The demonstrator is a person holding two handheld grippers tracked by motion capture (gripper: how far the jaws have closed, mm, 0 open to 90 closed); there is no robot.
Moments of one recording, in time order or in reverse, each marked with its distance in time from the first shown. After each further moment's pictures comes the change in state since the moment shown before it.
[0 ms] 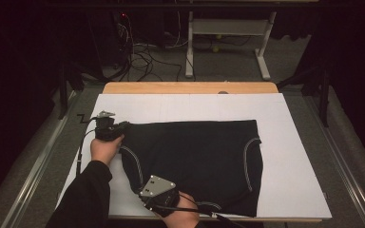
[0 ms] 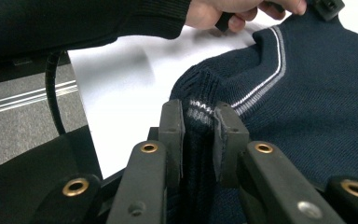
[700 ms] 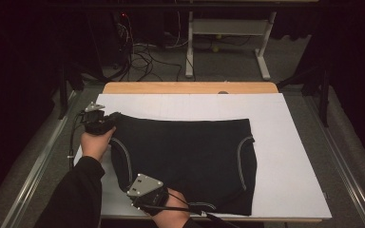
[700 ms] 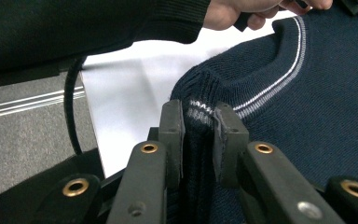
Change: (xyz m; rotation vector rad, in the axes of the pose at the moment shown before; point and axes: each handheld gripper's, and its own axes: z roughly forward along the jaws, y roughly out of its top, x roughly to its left) left arm 0.014 0.021 -0.033 -0.080 0.040 0.020; right arm 0.012 0.028 0.009 -0.034 0.016 -0.049
